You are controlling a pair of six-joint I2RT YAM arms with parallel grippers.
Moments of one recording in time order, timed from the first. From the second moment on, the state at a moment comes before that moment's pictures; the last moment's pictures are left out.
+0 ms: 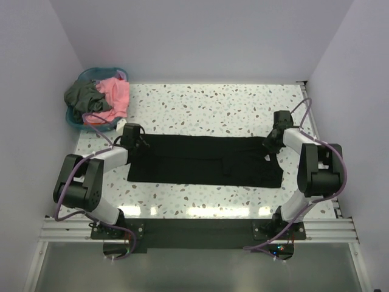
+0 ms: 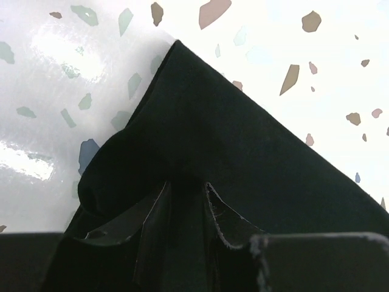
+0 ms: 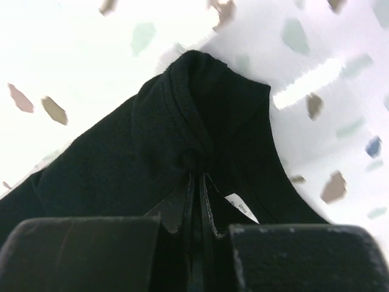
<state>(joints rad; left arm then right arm) -0.18 1.55 0.67 0.04 -0.23 -0.78 -0.03 1.68 0.95 -0.40 0.13 0.65</state>
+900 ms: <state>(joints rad) -0.63 1.16 0.60 -0.32 -0.28 -0.88 0.19 2.55 2.34 -0.70 0.10 0.28</state>
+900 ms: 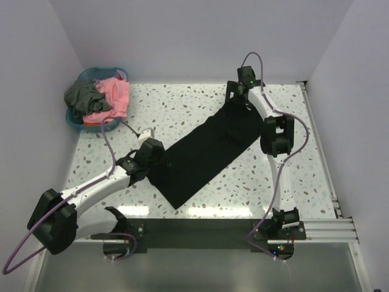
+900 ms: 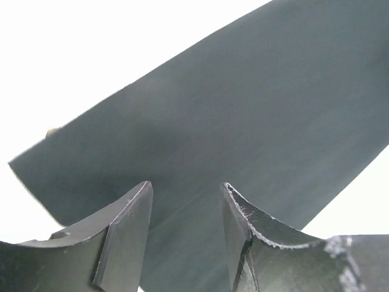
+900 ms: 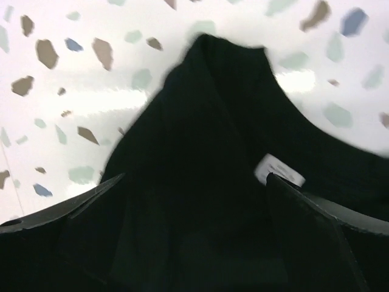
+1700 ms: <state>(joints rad) -0.71 1.69 0.92 -0.33 -0.33 -0.47 0.18 2.22 1.75 -0.60 0.14 0.45</state>
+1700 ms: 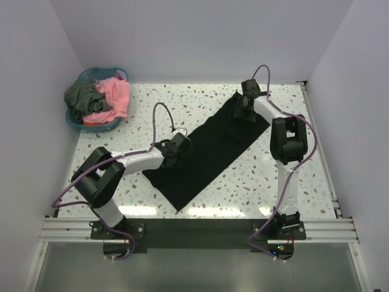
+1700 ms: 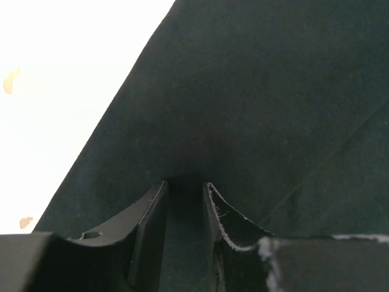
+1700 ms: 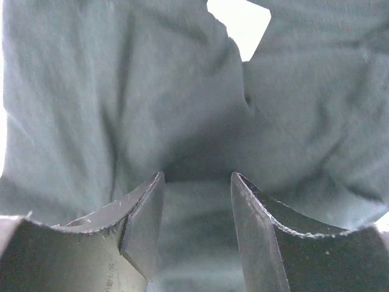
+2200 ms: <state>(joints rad) -1.03 1.62 0.85 -0.28 -0.26 -0.68 0.19 2.52 2.26 -0.79 0.12 0.21</state>
